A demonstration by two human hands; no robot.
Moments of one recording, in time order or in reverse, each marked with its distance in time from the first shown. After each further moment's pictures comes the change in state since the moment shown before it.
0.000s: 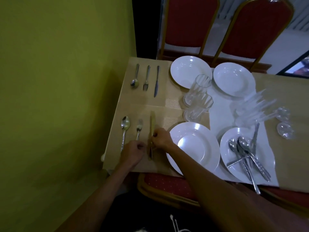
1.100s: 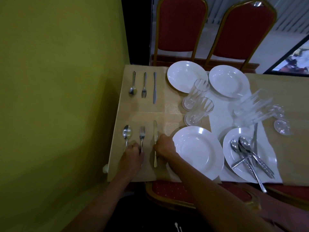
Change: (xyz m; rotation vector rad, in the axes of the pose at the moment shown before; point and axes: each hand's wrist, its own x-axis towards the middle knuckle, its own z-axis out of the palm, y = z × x) left_hand 0.024 -0.026 -0.007 0.272 0.167 0.252; right_hand 0.021 0.009 0.024 -0.109 0.149 0.188
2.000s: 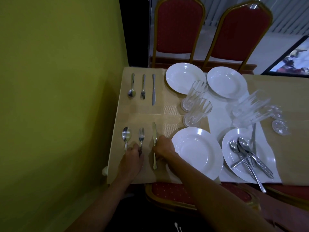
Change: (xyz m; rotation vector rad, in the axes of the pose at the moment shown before) left_hand 0.002 -0.004 0.007 -0.028 -0.004 -0.004; right_hand -0.003 -0.007 -0.005 0.007 -0.051 0.022
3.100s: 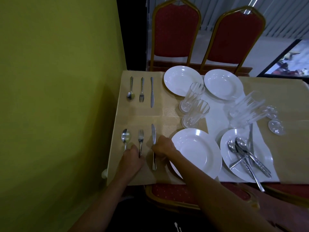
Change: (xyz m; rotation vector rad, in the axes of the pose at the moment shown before) left_hand 0.000 0.018 -0.024 -0.038 -0.132 -0.101; right_hand -0.011 -0.006 -0.021 -0.023 -0.078 -0.029
